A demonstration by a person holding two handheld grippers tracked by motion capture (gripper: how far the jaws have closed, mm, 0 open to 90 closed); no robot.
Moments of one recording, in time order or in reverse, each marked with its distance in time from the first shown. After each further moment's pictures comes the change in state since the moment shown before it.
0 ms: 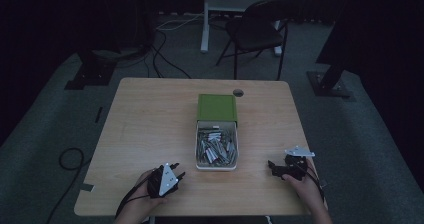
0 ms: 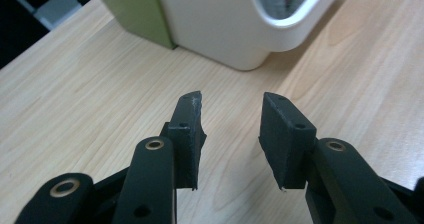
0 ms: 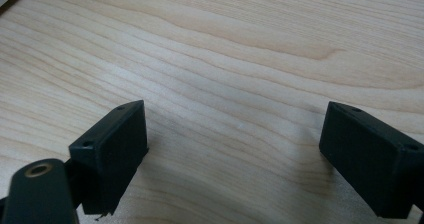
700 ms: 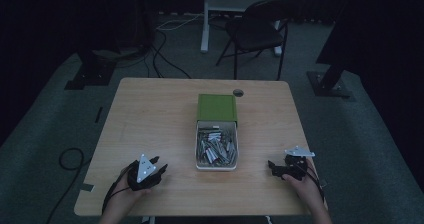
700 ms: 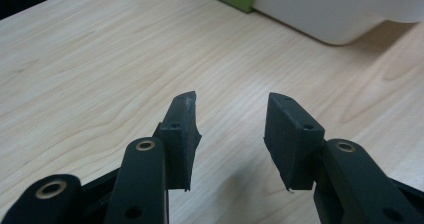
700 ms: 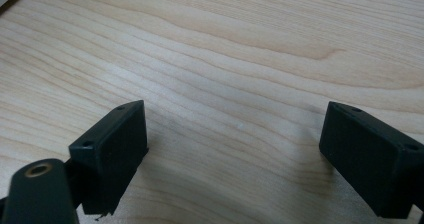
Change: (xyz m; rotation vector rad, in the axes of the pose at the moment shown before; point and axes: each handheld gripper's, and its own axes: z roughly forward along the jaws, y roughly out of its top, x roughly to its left) left arm 0.045 -0.038 -0.009 0.014 0.069 -0.234; right arm 0.000 0.000 0.000 0.000 0.000 0.000
